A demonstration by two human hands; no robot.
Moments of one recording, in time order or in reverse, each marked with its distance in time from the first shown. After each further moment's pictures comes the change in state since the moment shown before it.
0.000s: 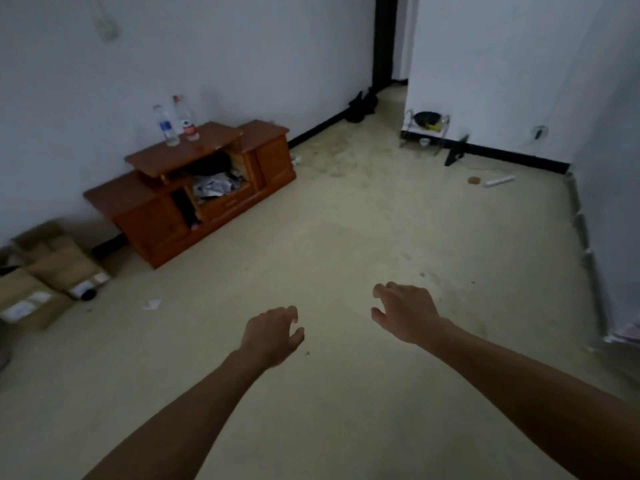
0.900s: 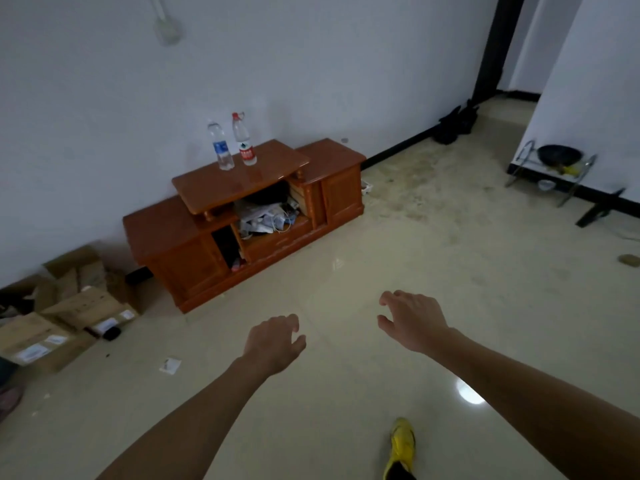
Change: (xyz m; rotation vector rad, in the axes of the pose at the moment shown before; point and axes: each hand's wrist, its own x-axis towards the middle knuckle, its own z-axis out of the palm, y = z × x) left_hand 0.548 -0.286 -0.076 -0.041 -0.031 -0.267; right_hand 0.677 -0.023 0.033 0.073 -0.034 -0.207
